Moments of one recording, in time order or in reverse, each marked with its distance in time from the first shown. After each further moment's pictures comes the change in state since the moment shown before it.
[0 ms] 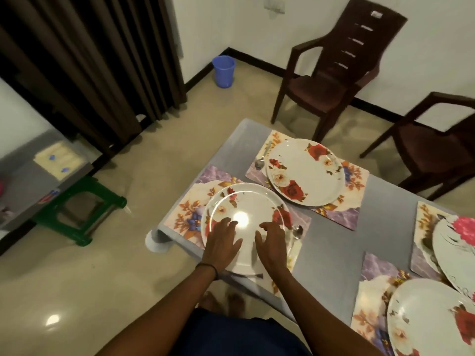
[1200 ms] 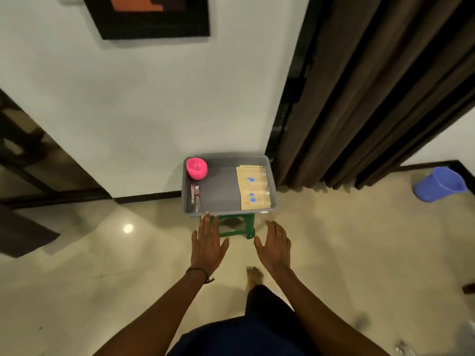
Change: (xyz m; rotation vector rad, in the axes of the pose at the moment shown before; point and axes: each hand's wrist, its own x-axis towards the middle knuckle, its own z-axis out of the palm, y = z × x) left_hand -0.061 -0.584 -0.282 0.018 0.405 -0.921; right_hand 0.007 -0.512 0.498 -0.404 -0.614 -0.785
